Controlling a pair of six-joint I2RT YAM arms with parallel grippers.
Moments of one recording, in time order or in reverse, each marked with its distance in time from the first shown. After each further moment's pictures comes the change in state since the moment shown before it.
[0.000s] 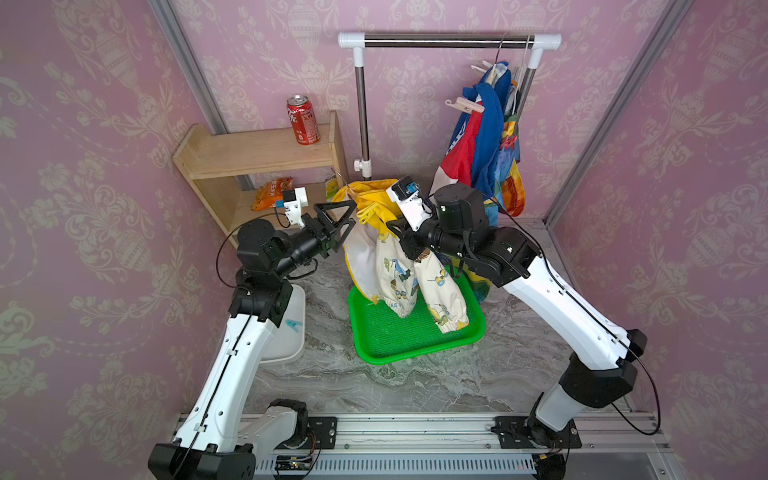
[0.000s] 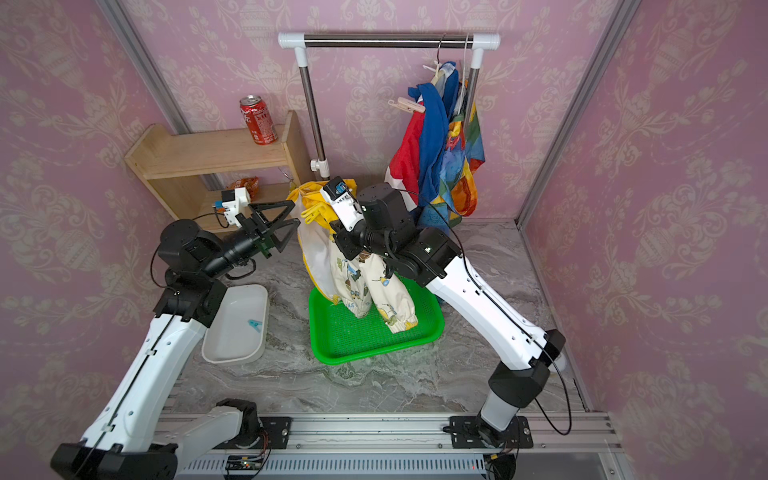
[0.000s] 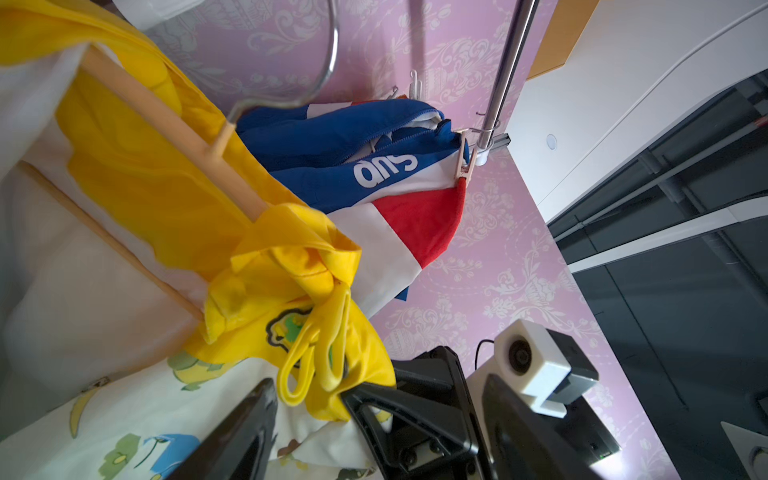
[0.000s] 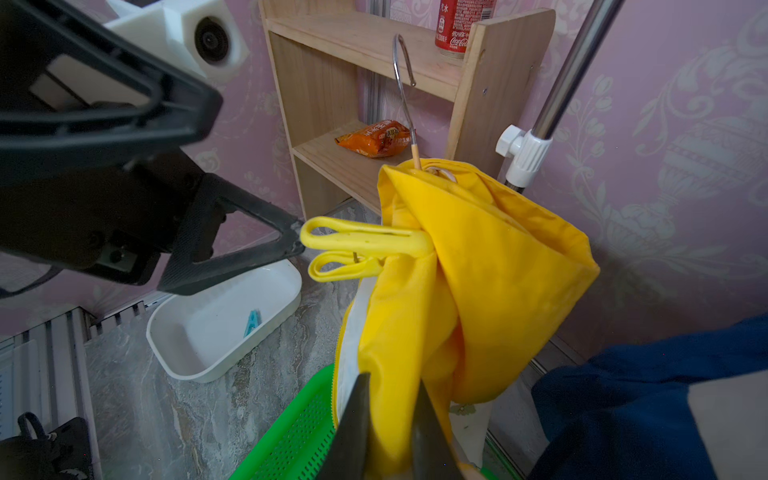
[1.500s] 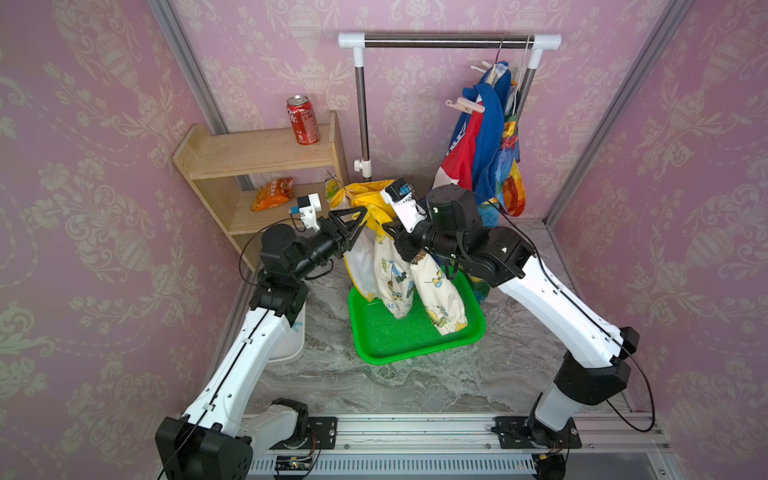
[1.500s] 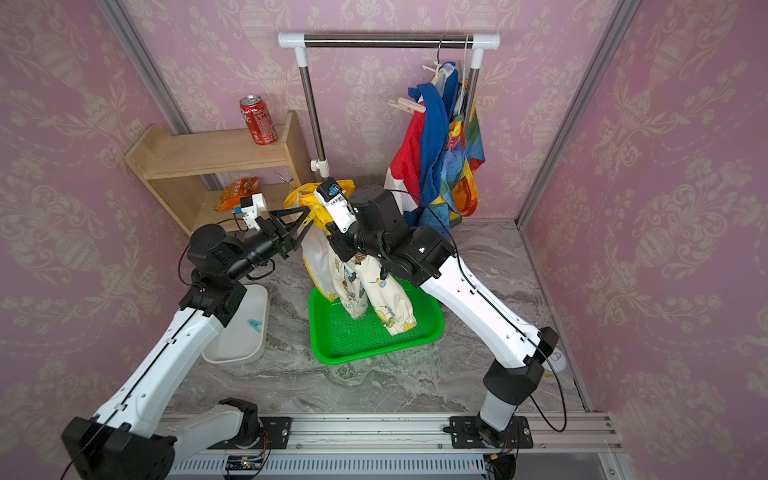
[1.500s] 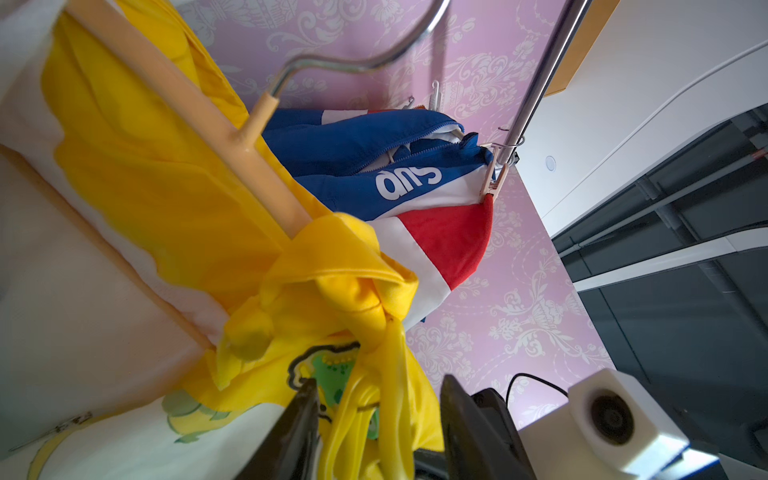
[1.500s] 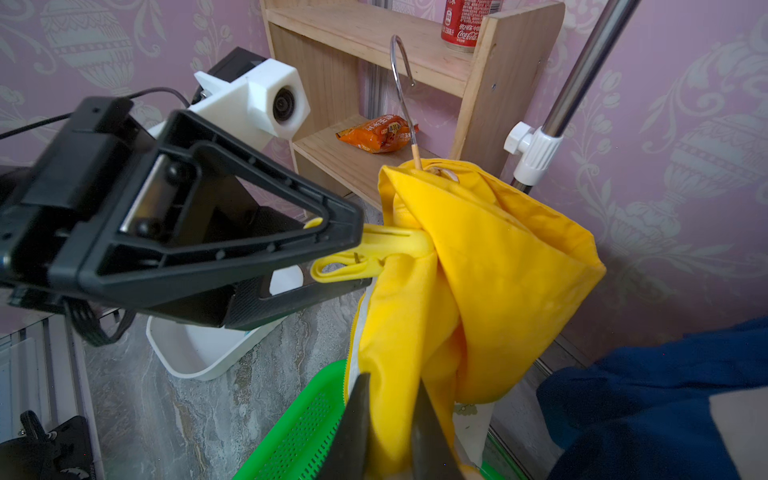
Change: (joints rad) left arm -0.079 0.048 -0.093 0.167 -0.128 -0.055; right arm 0.033 0.023 0.045 -0.042 0.032 0.008
